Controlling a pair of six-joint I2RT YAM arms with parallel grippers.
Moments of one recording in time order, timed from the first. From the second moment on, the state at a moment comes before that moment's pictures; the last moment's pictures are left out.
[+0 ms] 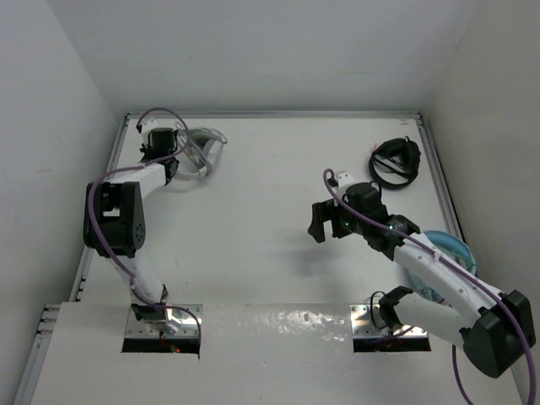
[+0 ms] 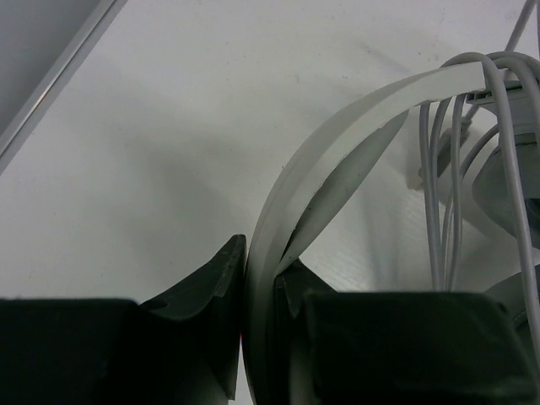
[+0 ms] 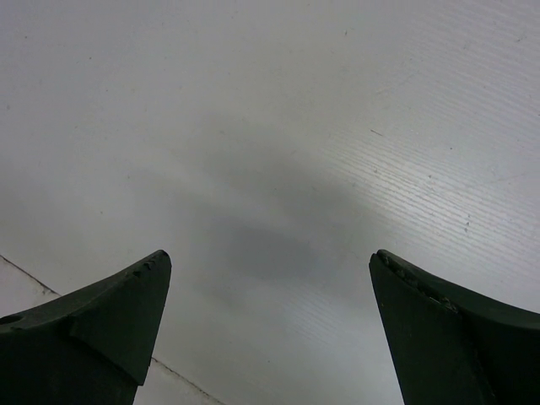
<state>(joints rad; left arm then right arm) 0.01 1.80 1.12 0.04 -0.50 -0.34 0.53 1.01 0.65 -0.37 -0.09 0.22</state>
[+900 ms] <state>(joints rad) 0.15 1.94 1.38 0.02 -0.32 -0.34 0.55 1.01 0.69 -0.44 -0.05 0.22</state>
